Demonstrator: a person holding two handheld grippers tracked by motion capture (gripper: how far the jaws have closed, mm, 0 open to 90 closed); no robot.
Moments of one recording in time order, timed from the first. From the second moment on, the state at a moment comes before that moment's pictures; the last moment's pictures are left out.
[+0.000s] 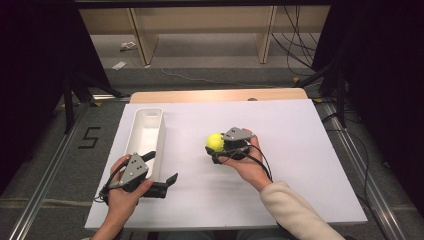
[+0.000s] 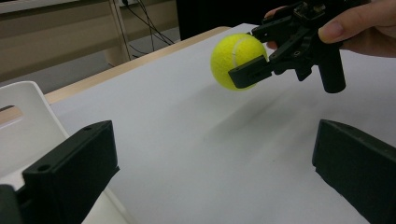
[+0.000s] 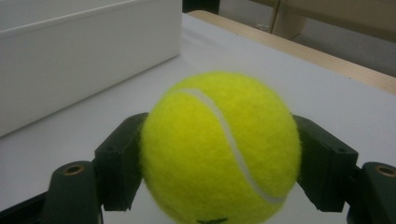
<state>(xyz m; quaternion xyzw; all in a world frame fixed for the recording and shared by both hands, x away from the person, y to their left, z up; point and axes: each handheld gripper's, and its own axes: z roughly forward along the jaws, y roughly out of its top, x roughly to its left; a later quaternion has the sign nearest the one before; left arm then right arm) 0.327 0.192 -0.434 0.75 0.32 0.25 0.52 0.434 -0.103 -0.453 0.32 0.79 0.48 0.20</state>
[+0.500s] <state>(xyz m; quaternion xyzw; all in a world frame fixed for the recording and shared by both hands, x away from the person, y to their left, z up) 0.327 0.192 -0.434 0.75 0.32 0.25 0.52 0.433 -0.103 -0.447 0.31 0.79 0.48 0.20</state>
